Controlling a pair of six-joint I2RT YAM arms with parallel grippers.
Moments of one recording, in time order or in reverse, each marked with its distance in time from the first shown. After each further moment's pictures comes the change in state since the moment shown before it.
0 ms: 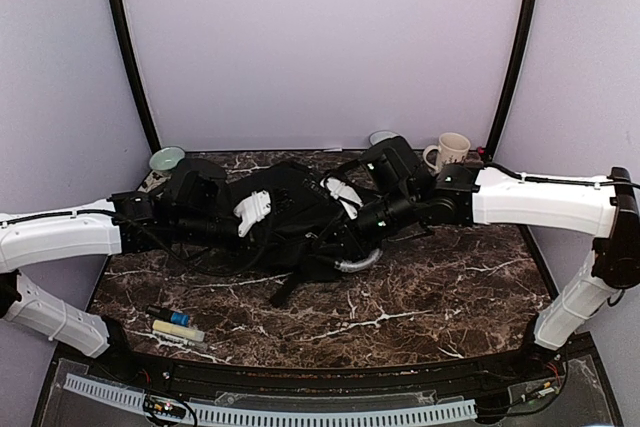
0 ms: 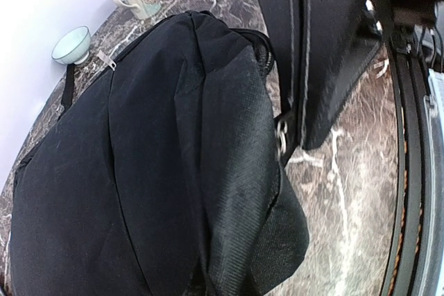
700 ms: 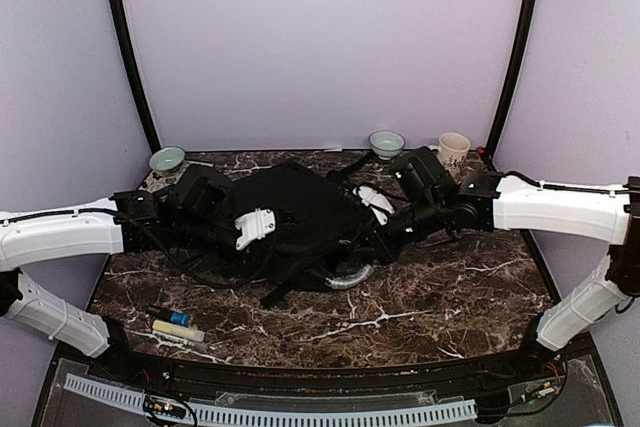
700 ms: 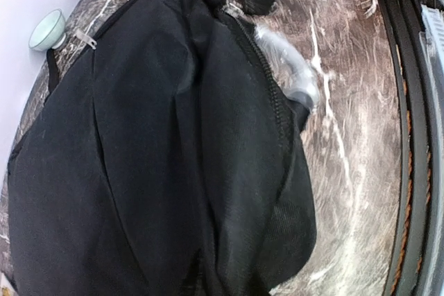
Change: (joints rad) left arm -0.016 0.014 0.019 -0.155 -0.025 0.134; right arm -0.083 -0.116 -0.159 -0.055 0.070 -0.023
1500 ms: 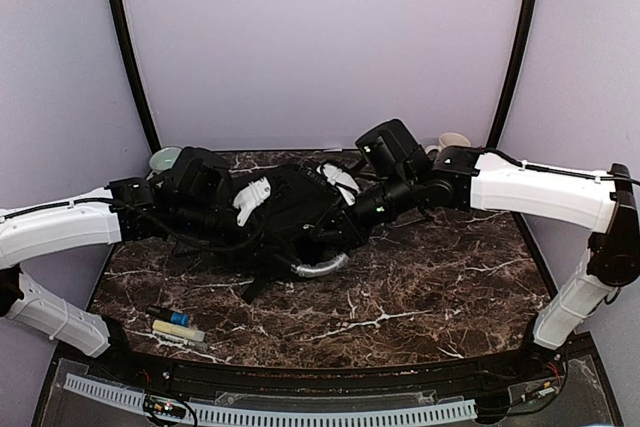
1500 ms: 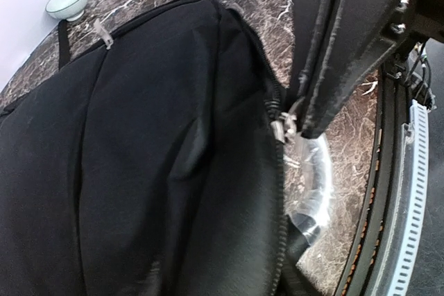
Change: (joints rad) left arm 0.024 -0.001 0.067 -0.002 0.077 -0.320; right arm 0.068 0.146 0.280 -0.059 -0.091 -0.018
